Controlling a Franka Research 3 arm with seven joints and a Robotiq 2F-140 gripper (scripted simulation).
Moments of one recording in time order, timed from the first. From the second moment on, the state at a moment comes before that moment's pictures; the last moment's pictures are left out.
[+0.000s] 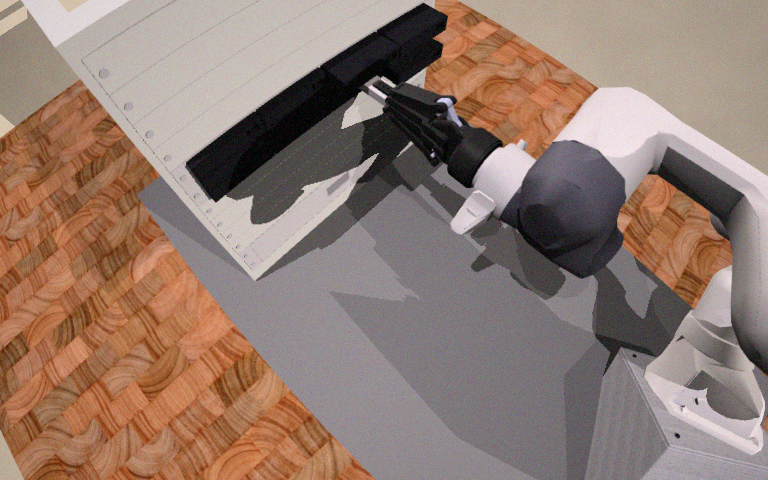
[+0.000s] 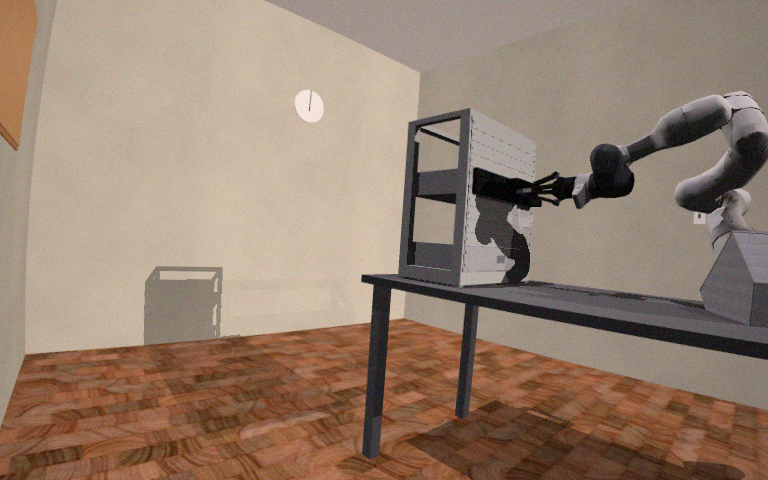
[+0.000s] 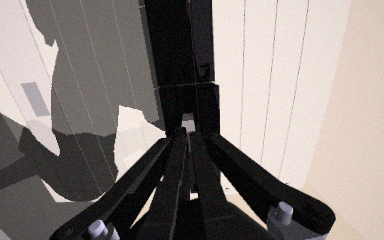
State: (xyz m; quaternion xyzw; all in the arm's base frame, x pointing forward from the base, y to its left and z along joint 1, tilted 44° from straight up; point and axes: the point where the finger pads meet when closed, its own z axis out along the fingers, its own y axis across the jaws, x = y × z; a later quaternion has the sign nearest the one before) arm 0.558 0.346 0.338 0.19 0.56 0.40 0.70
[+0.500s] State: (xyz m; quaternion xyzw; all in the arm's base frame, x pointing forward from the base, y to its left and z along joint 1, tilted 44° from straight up) arm 0.560 0.348 0.339 0.19 0.56 0.40 0.70
